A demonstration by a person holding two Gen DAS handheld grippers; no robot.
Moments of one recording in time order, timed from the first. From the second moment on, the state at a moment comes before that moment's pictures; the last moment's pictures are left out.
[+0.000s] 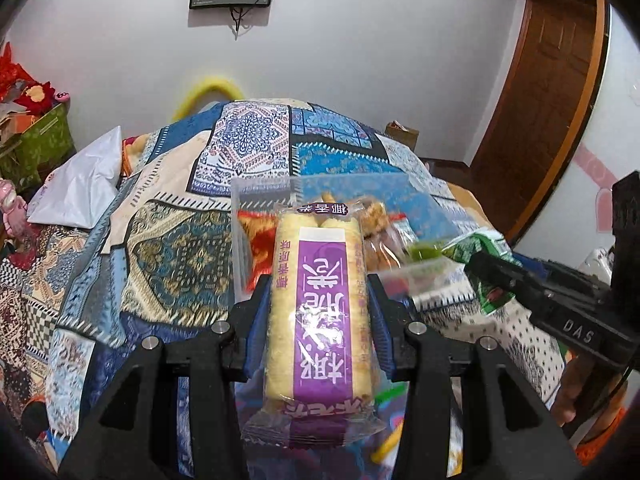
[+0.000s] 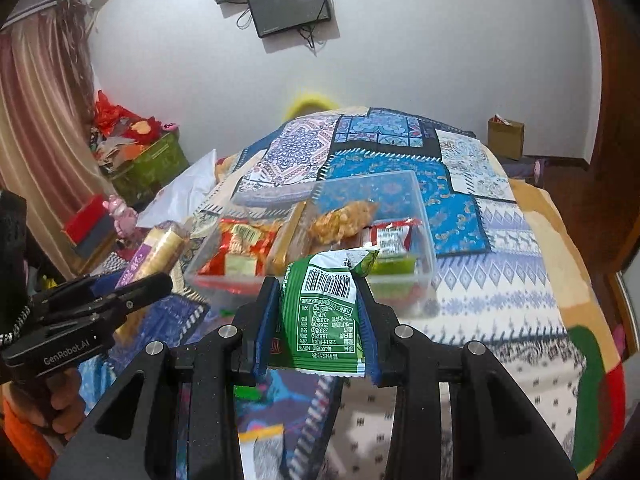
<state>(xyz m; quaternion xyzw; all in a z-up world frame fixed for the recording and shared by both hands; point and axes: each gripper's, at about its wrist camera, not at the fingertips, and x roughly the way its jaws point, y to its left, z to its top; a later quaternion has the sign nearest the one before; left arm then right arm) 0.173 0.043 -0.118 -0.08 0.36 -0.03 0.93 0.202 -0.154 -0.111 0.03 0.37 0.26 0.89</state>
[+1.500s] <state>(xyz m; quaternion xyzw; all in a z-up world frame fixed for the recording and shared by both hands) 0.199 0.042 -0.112 -0.09 0.35 0.00 0.93 0.238 -0.148 -0.103 0.01 0.37 0.25 0.89</state>
